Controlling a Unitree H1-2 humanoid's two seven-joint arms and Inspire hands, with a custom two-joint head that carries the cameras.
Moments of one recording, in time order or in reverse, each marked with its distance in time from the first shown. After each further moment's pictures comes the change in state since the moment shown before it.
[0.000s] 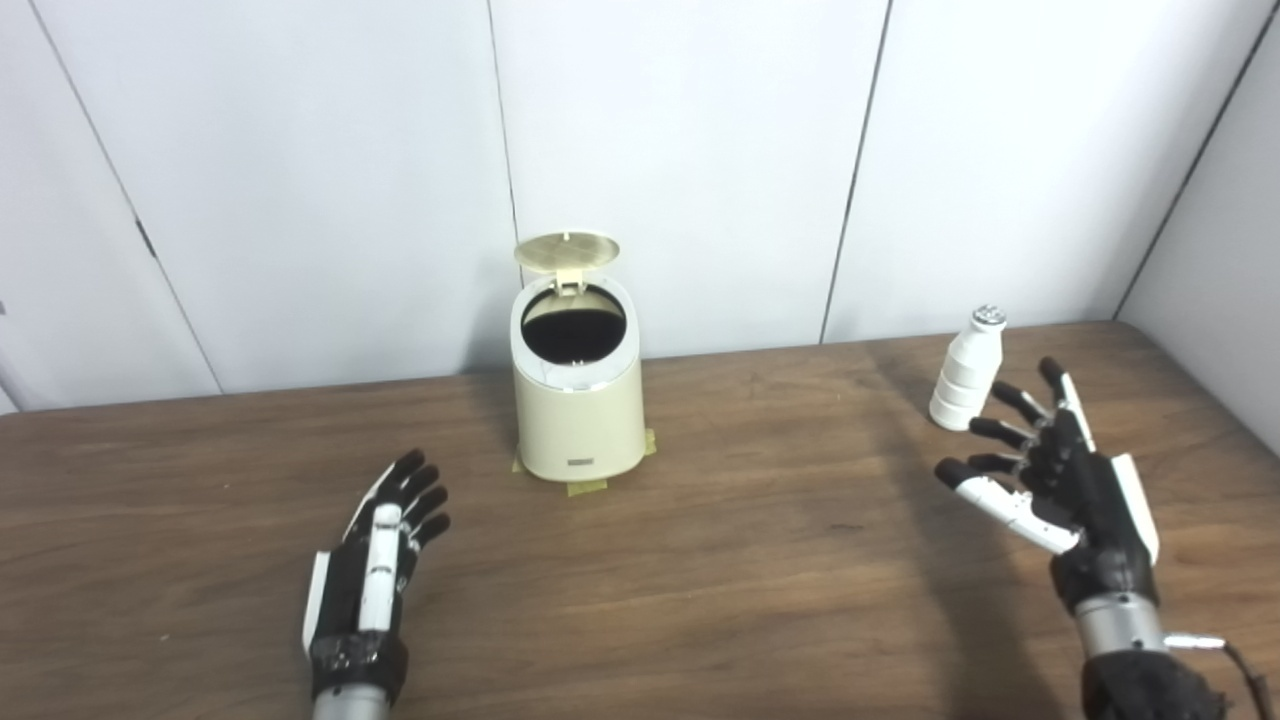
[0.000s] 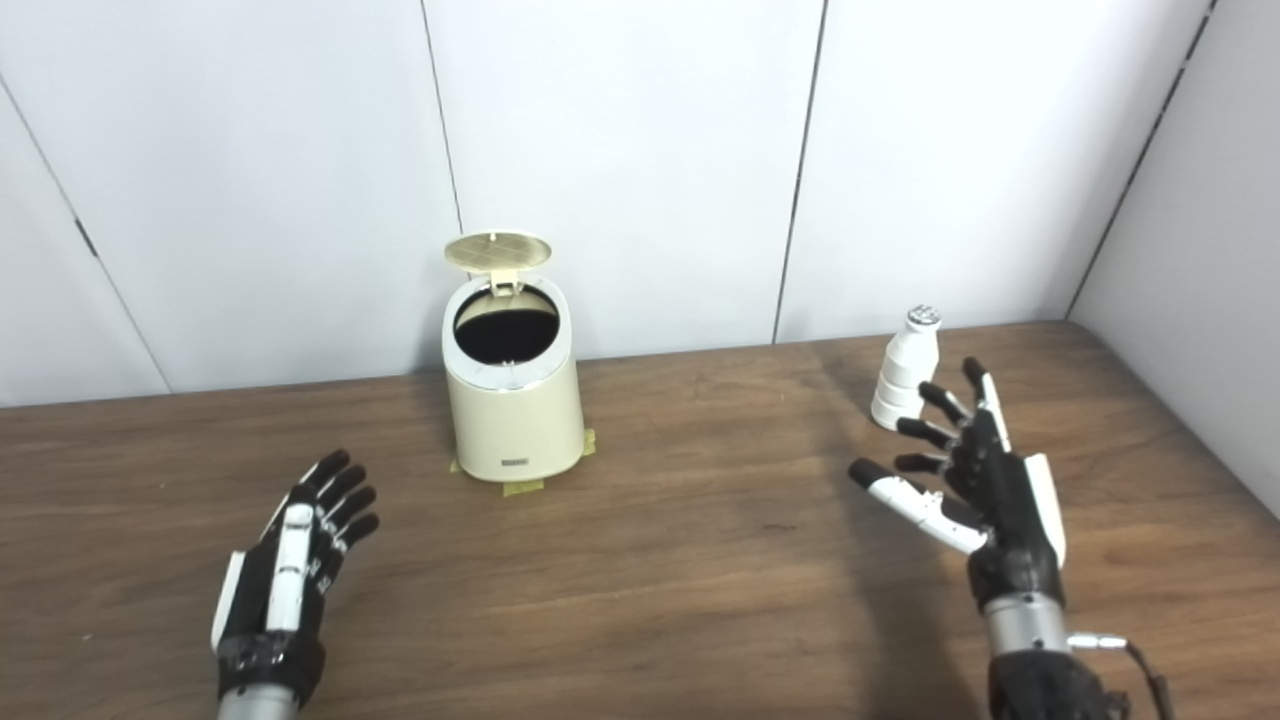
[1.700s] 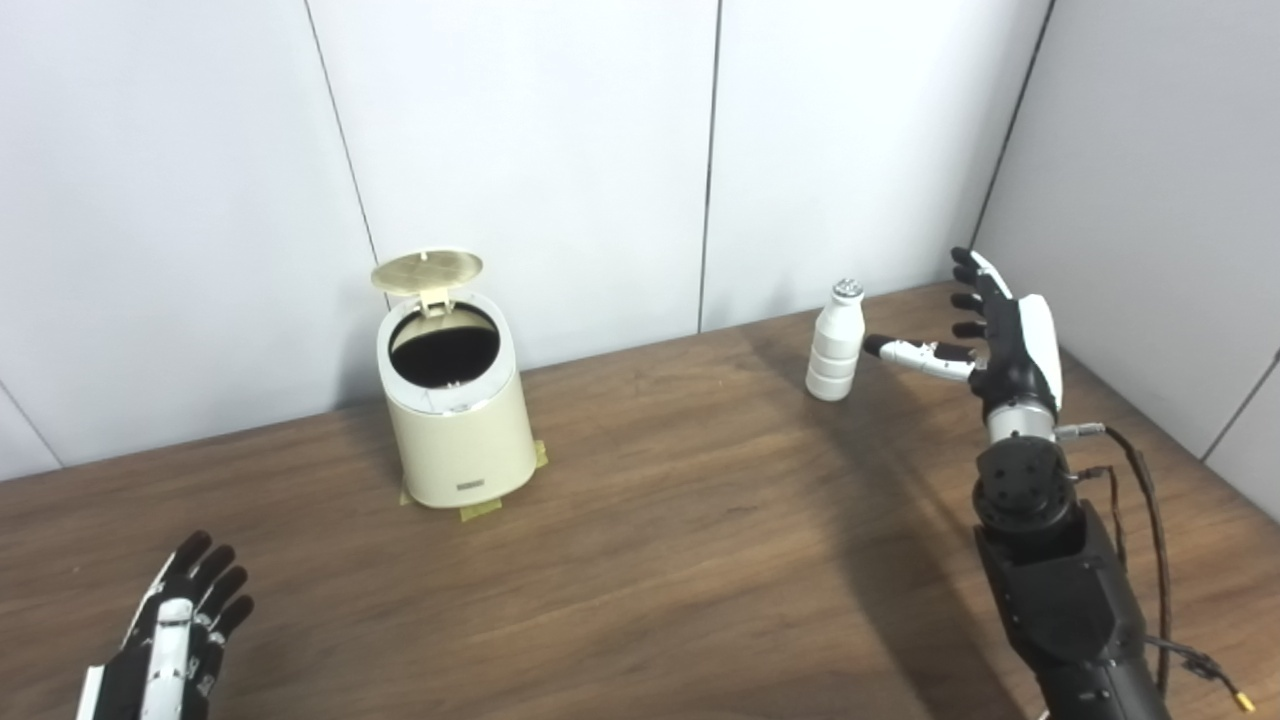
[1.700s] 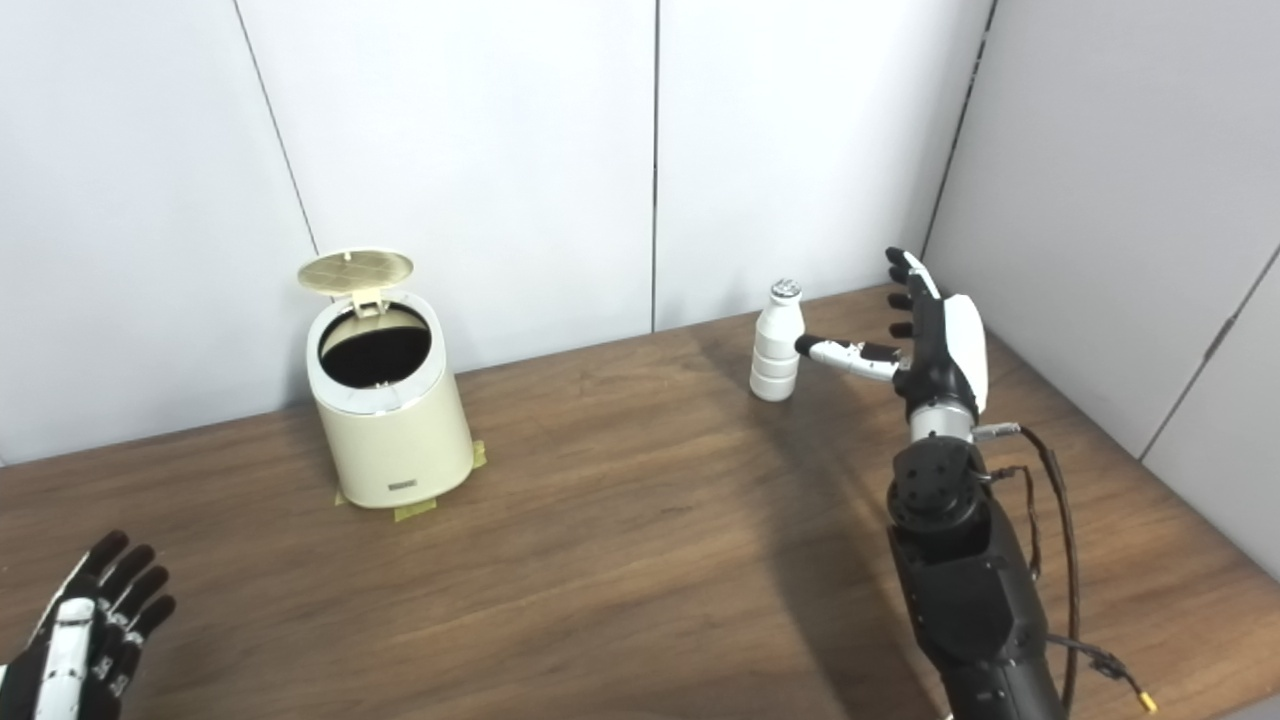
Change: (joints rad) left arm 0.026 0.168 0.027 -0.097 -0.148 0.122 -0.015; right arm -0.274 -0.161 -0.028 0.299 -0.298 0.170 -0.158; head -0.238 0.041
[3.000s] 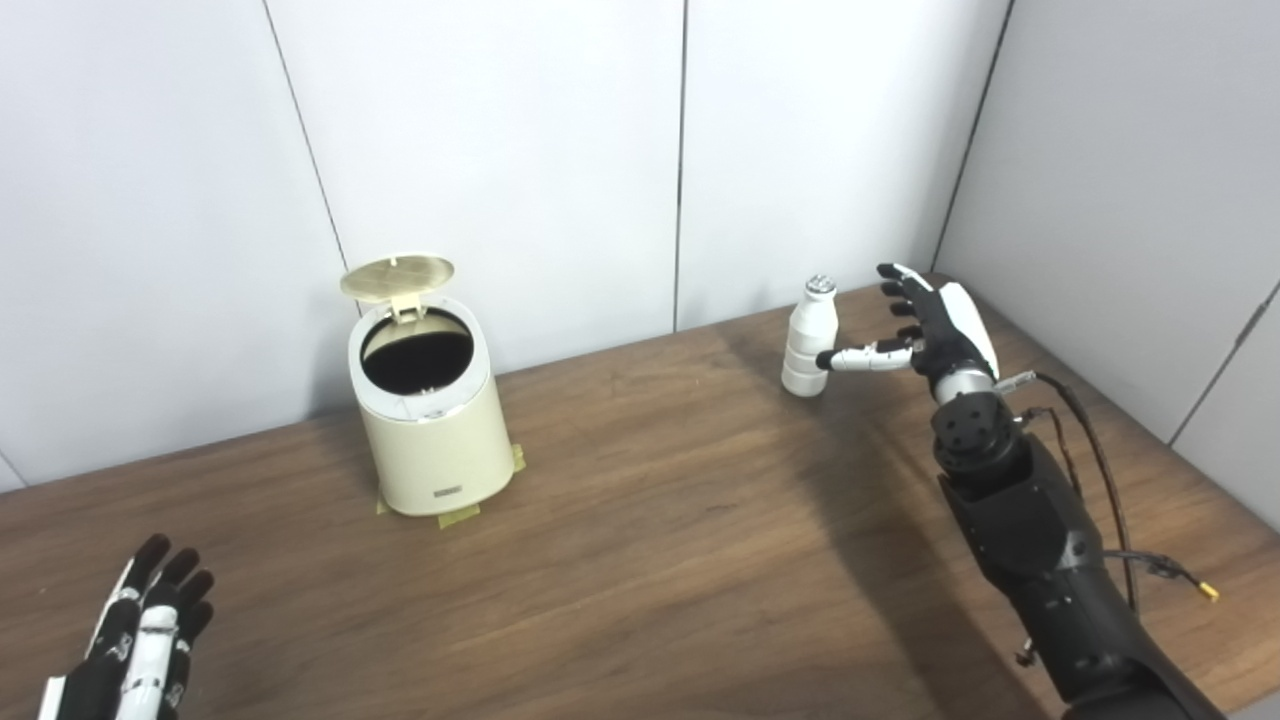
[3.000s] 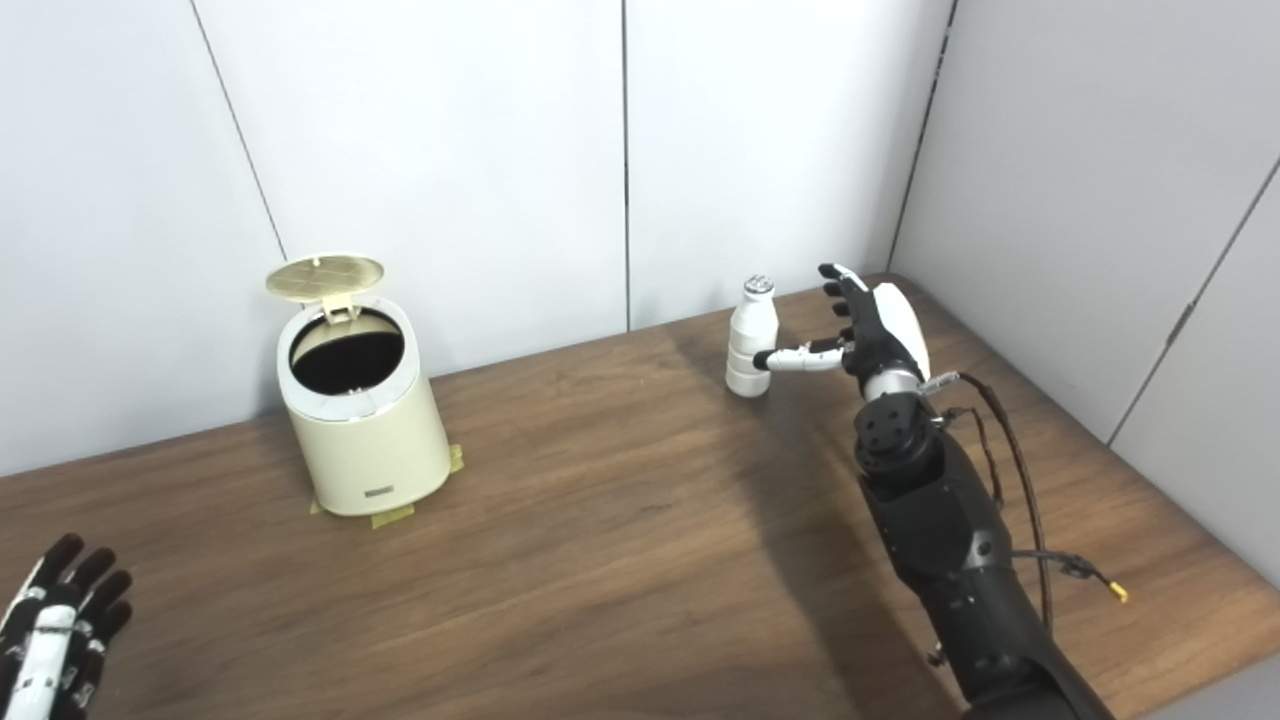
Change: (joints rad) left arm 0.001 0.016 -0.011 -0.091 0.001 0.084 0.006; right arm -0.126 -0.115 0.130 0.261 0.010 0.025 0.108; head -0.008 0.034
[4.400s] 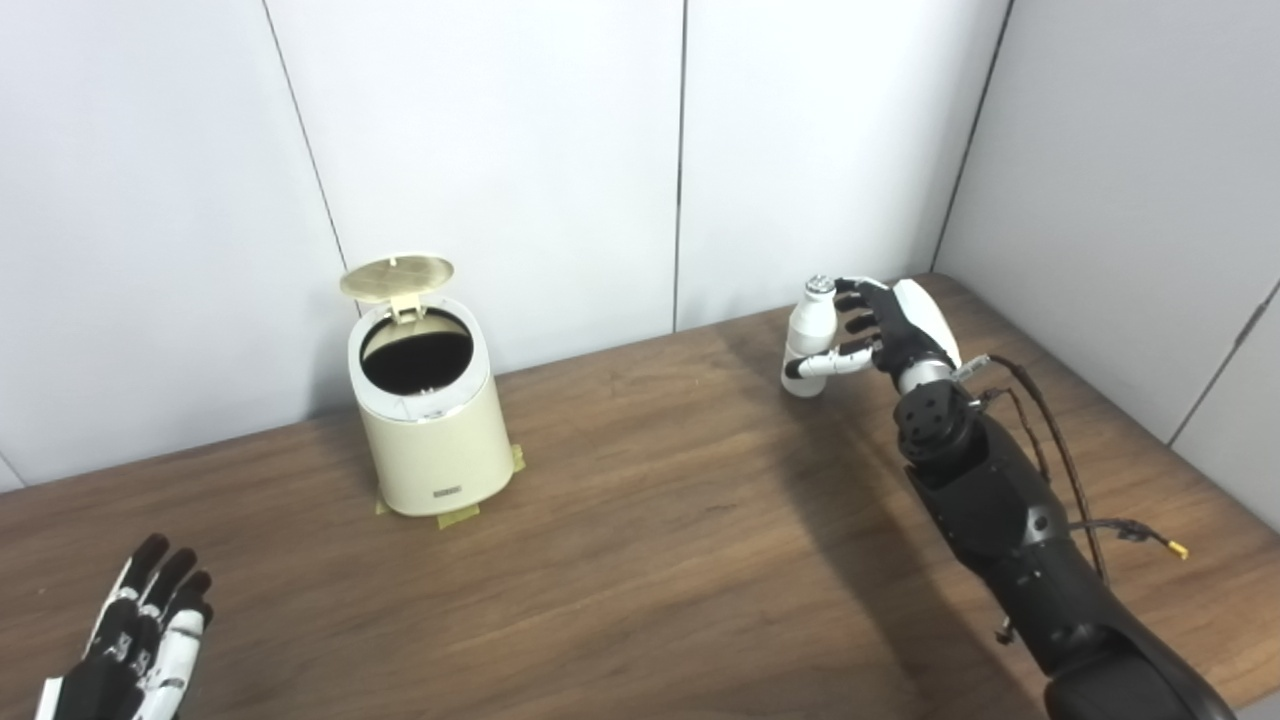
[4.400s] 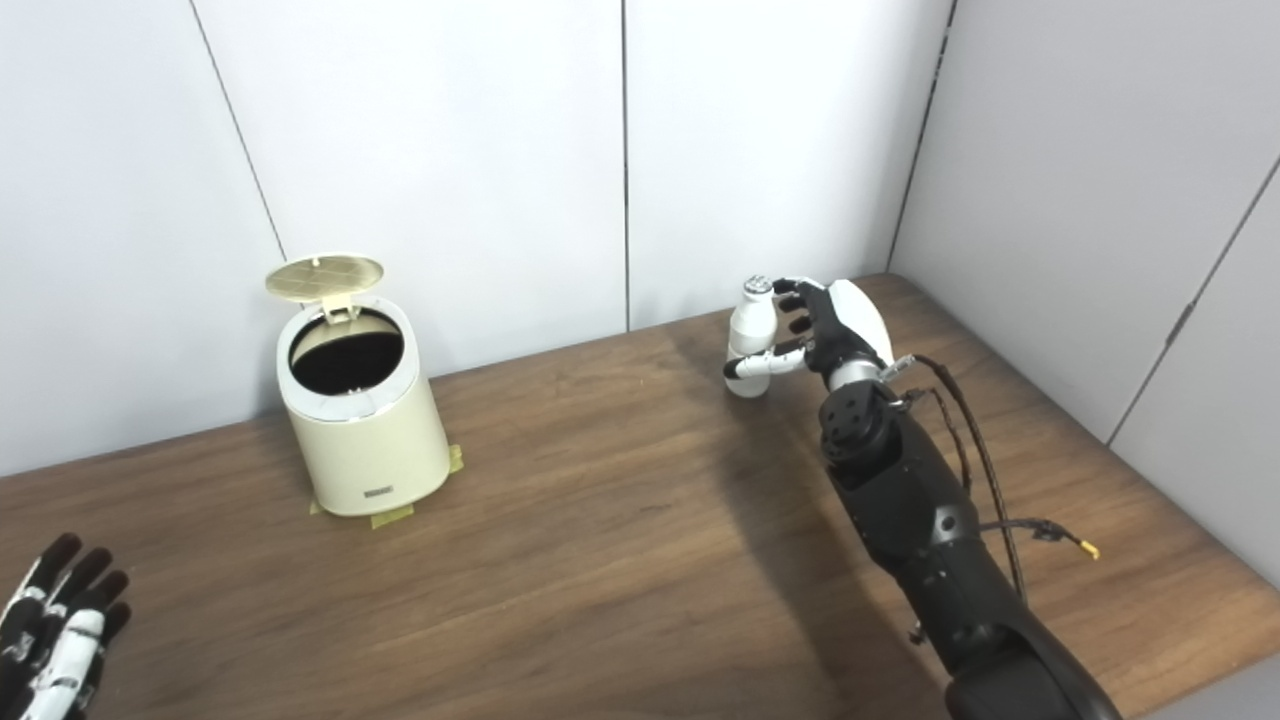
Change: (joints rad) left arm 0.006 -0.020 0.010 -0.061 -0.008 0.078 0.008; right arm -0.058 -0.007 0.104 0.059 -0.052 0.031 0.010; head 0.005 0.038
